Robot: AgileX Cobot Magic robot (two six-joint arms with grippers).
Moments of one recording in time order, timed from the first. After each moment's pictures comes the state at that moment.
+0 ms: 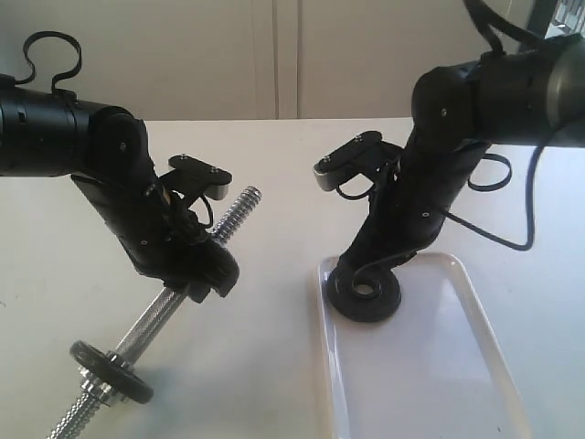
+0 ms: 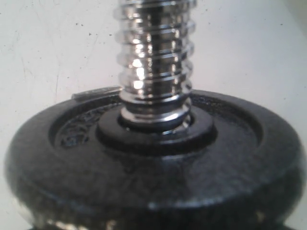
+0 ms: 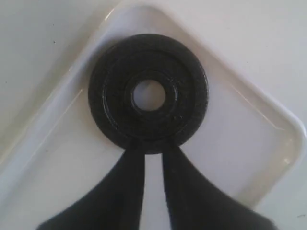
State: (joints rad) left arm -0.58 1.76 -1.16 -0.13 0.74 0.17; right arm 0.46 1.79 -1.22 0.04 0.83 -0.29
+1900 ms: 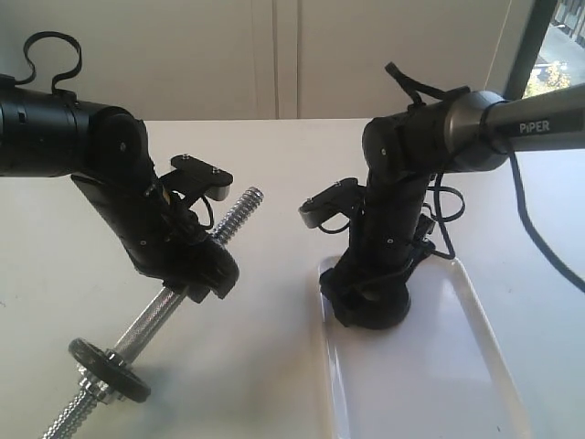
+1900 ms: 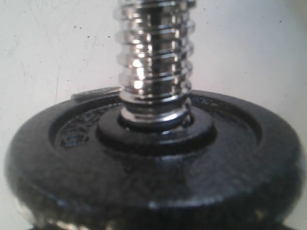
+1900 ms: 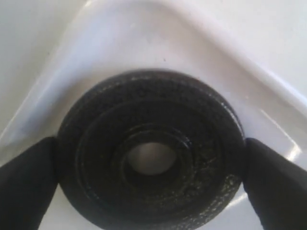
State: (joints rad) left arm -0.58 1.76 -1.16 -0.13 0.74 0.20; right arm 0.47 2.05 -1.35 0.02 0.90 -0.24
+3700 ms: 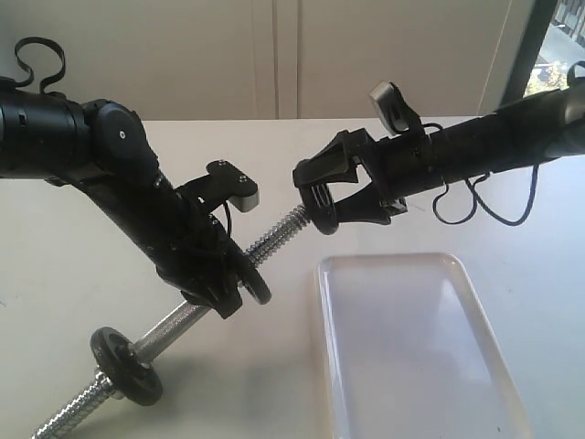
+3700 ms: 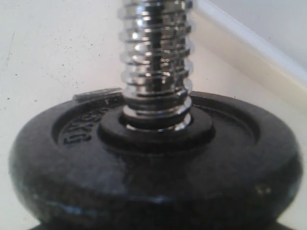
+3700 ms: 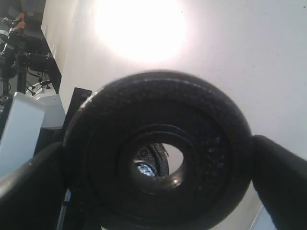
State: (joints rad) left arm -0.58 1.76 -1.15 -0.46 0.76 0.73; right arm 0.11 2.09 -1.35 1.33 1.18 -0.97
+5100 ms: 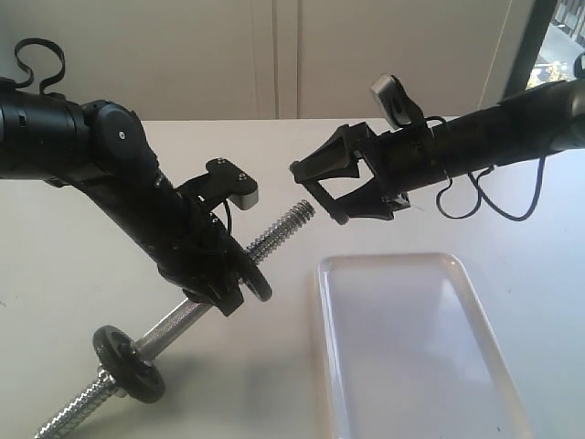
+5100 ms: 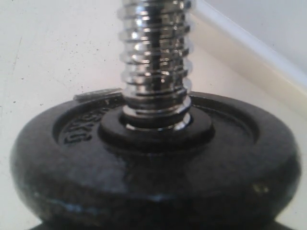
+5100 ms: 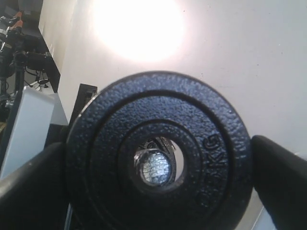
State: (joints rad) left arm -0.58 1.76 -1.15 -0.47 0.74 0.73; right arm 0.11 2.06 -1.35 1.31 1.18 -0.94
